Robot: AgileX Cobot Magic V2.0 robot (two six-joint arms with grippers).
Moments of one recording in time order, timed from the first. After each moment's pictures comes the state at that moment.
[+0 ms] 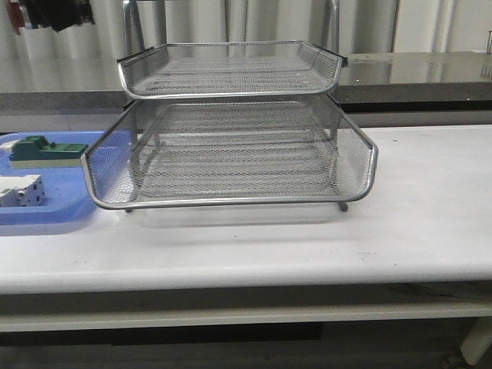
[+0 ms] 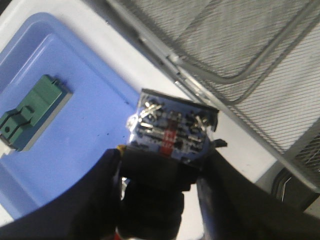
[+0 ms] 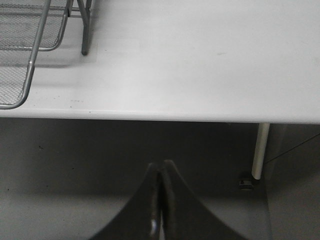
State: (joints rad) left arm -0.23 1.79 -1.88 -0.06 1.26 0.62; right arm 0.09 0.64 -0.78 -0.06 0.95 0.07
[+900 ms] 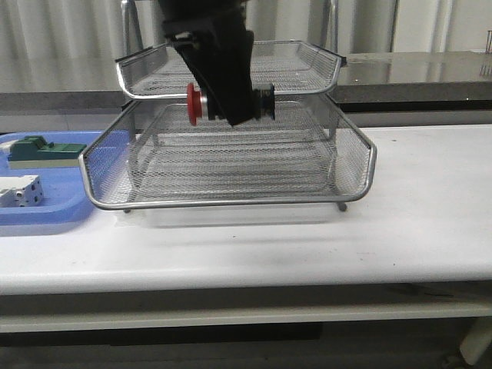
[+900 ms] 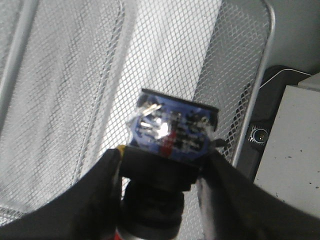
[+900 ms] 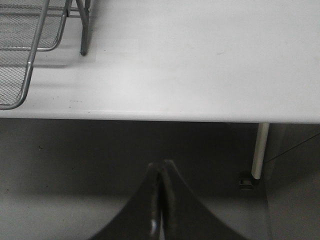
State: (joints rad) left arm -0.62 1.97 -1.86 -0.14 1.24 0.64; right arm 0.09 0.64 -0.78 -0.06 0.95 0.07
